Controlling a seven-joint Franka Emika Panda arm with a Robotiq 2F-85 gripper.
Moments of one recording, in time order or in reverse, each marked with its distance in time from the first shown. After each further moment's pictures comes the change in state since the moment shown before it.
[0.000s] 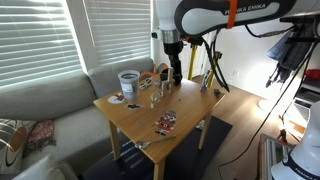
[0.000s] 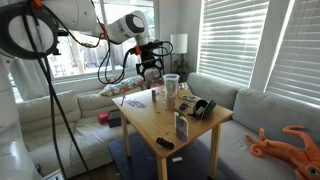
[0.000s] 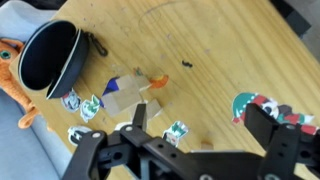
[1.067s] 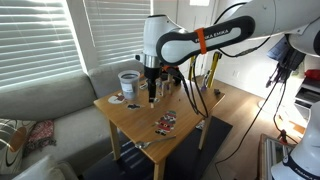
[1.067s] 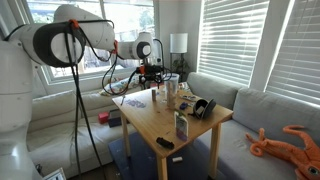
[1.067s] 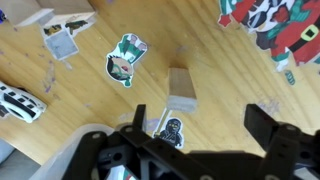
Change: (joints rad) arm -0.016 0.185 0.034 -0.030 0.253 0.386 0.026
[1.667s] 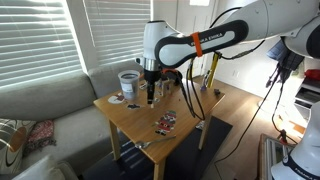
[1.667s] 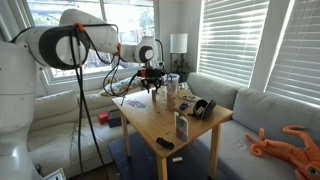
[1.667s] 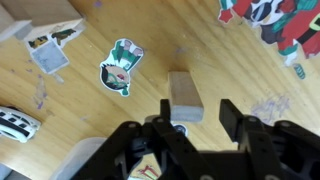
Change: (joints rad) arm -0.010 0.029 -0.003 0.001 0.033 0.019 0.052
